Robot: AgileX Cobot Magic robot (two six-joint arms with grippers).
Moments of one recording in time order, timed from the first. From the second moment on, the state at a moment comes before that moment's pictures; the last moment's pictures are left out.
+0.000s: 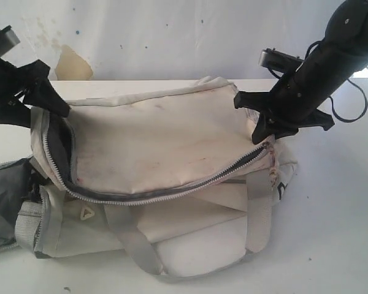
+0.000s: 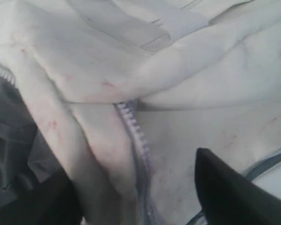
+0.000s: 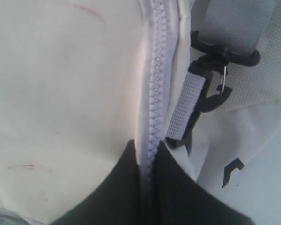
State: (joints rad) left arm 0.03 1.78 -1.37 -0.73 1.12 0.44; right arm 0.21 1.85 -1.39 0.40 0.94 -0.06
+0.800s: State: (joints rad) left arm -0.13 1.59 -1.42 -0.54 1.22 0.32; right arm 0.21 1.85 -1.39 0.40 0.92 -0.06
